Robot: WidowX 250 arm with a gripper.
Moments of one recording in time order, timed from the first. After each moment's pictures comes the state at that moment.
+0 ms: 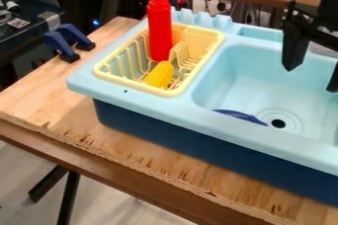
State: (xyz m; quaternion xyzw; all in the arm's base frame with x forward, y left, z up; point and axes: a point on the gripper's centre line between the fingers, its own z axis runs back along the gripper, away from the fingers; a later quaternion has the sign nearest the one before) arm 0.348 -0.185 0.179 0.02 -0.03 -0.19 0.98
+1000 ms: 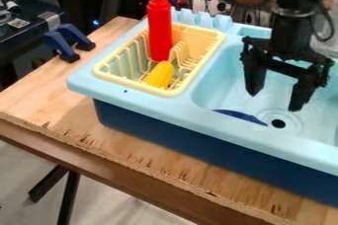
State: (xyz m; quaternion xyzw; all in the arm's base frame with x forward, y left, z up) arm 0.360 -0.147 0.134 -0.02 -0.03 -0.11 0.99
